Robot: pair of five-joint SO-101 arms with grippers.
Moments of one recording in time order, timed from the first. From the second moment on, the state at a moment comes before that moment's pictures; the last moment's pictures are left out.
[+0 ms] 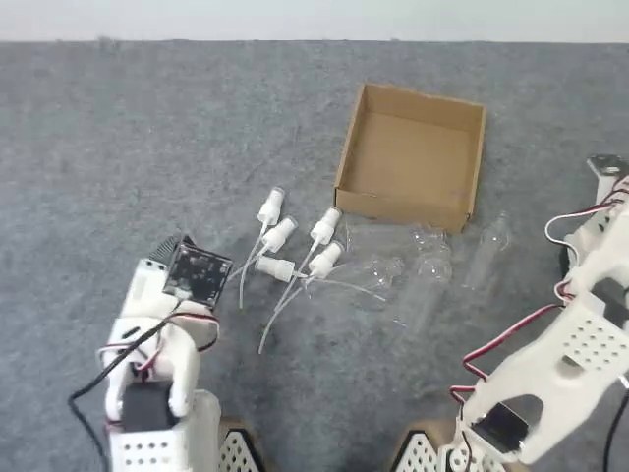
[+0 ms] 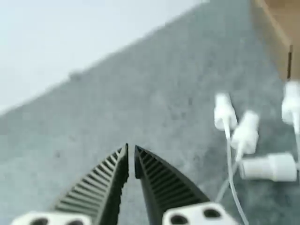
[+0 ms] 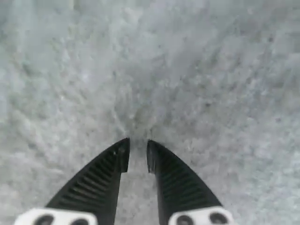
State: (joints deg) left arm -9.8 -102.2 85.8 55.9 -23.5; right arm 35.9 35.2 -15.4 76.3 38.0
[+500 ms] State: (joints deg) left arm -9.9 -41.9 48.1 62.4 -21.6; right arm 37.6 22.2 -15.3 87.4 46.5
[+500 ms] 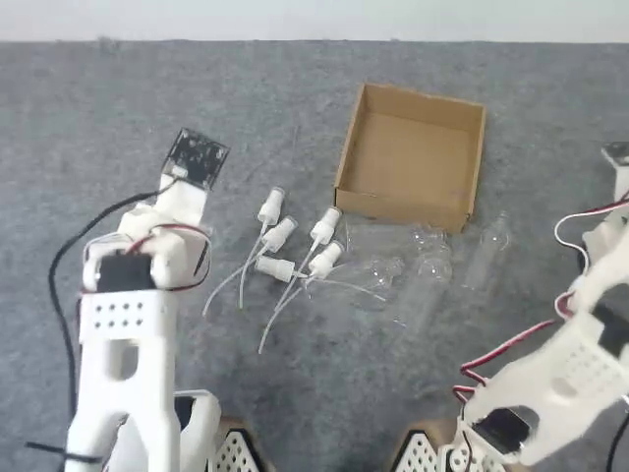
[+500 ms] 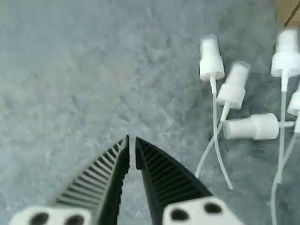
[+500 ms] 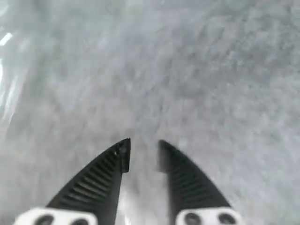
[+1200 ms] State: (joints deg) left arm -5.5 -39.3 47.3 67.0 -20.9; right arm 53.7 5.8 13.6 88.4 86.3
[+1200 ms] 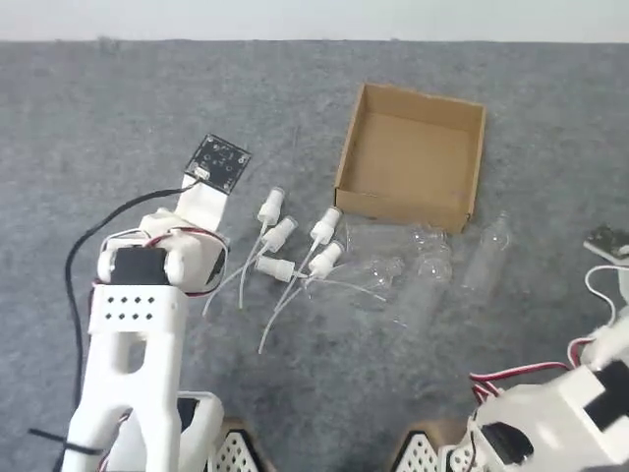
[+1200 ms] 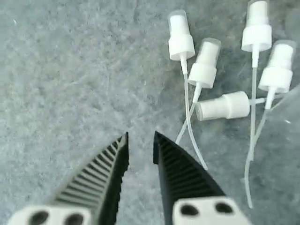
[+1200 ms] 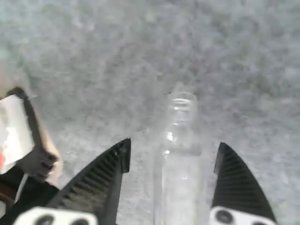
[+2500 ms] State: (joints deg) left arm 0.3 -12.8 28.3 63.4 -16.7; right arm 35.0 5.6 16.4 65.2 35.9
